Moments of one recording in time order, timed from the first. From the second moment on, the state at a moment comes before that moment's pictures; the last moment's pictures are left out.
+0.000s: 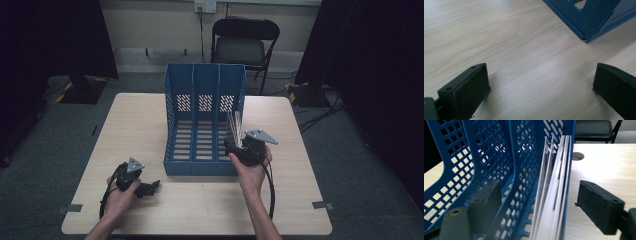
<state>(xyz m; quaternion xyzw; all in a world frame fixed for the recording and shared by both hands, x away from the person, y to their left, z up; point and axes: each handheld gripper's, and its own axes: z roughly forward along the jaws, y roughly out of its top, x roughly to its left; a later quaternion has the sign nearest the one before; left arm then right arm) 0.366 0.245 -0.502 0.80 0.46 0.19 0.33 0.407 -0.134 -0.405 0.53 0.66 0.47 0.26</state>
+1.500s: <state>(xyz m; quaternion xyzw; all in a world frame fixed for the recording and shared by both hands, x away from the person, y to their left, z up) 0.365 0.248 -0.502 0.81 0.45 0.19 0.33 0.337 -0.239 -0.439 0.49 0.73 0.43 0.19</state>
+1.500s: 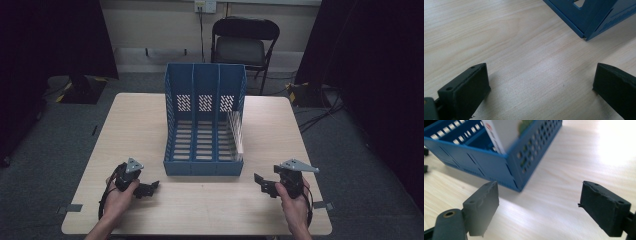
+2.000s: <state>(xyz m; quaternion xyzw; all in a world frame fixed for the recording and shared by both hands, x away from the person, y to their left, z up) 0.365 0.248 -0.502 0.81 0.45 0.19 0.33 0.341 -0.267 -0.468 0.52 0.75 0.37 0.19</state>
